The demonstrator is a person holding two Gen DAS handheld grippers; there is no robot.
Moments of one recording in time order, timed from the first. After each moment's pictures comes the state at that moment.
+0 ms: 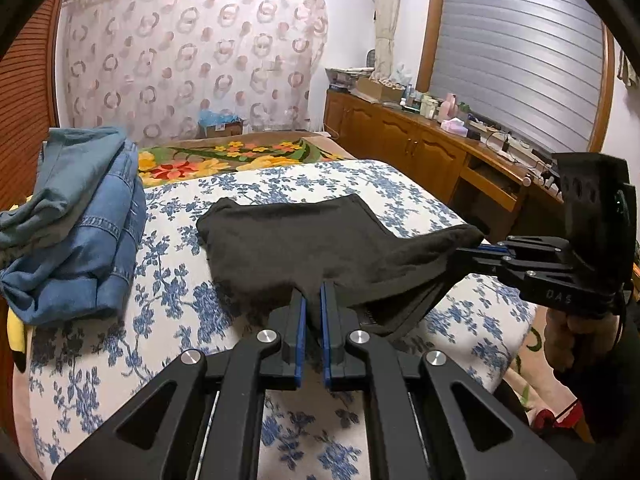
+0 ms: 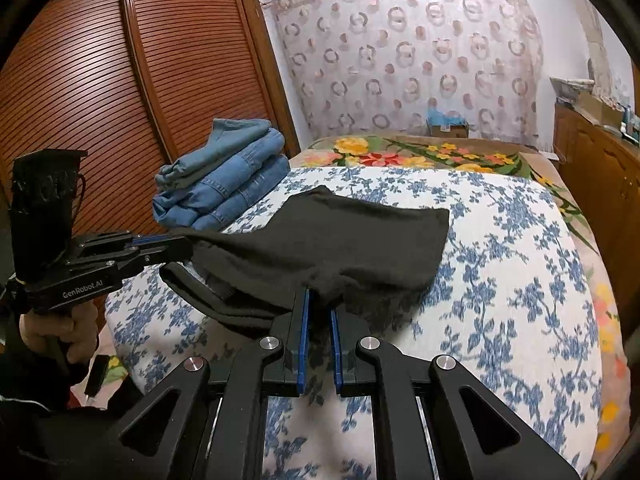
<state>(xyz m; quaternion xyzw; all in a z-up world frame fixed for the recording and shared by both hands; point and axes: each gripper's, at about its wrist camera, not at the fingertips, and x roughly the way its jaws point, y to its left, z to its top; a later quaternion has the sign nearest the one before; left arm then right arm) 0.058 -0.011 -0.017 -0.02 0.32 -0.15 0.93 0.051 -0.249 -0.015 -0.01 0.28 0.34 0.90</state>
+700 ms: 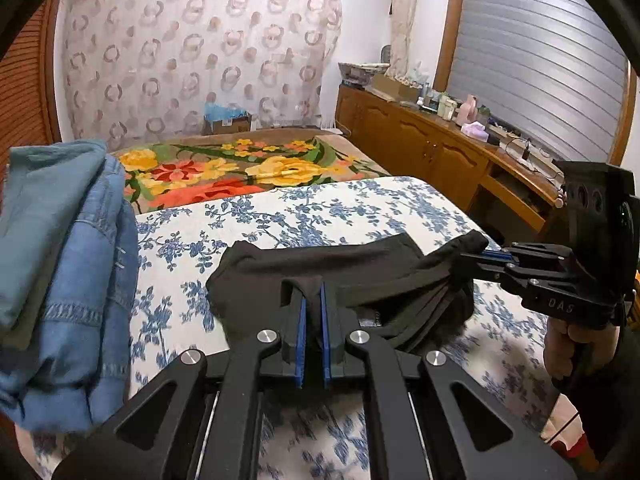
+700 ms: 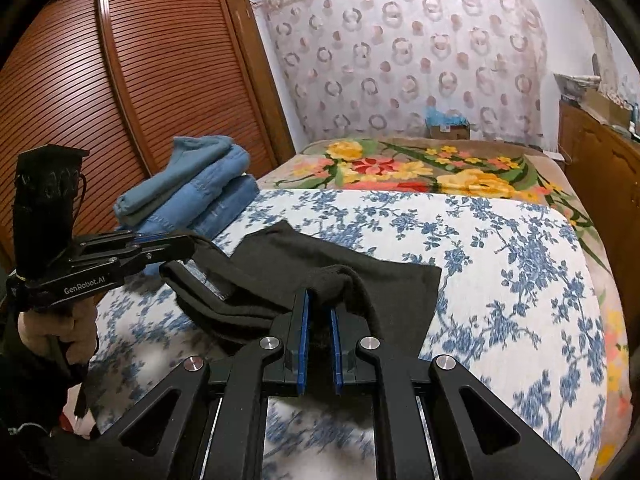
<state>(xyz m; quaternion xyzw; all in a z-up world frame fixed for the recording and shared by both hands) 0.172 0.002 -0.022 -0.02 0.34 -0.14 0.93 0.172 -0.219 -0.025 0.00 0.29 0.33 0.90</state>
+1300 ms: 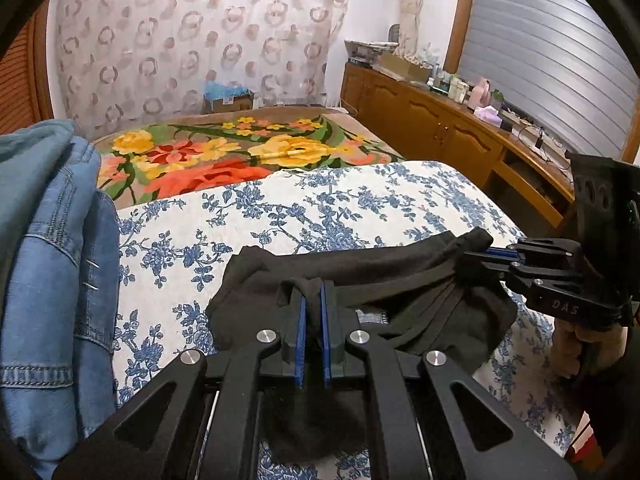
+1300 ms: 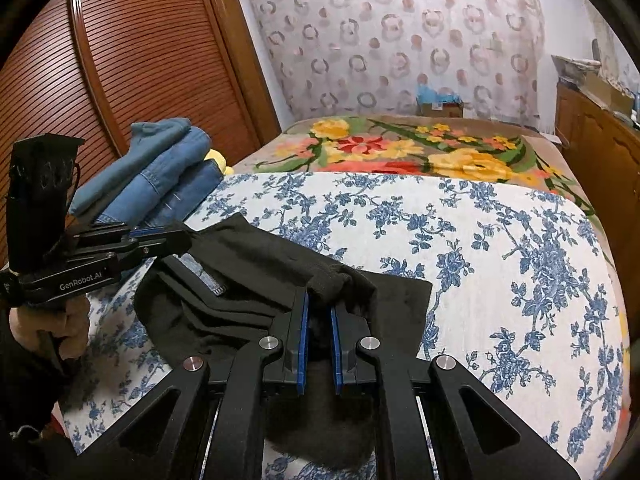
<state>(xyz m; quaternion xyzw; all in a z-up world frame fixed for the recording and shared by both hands) 0.230 0.008 -0.053 -0.02 0.38 -0.13 0.92 0.240 -0.192 -0.047 -0.01 0.33 0.32 0.89</state>
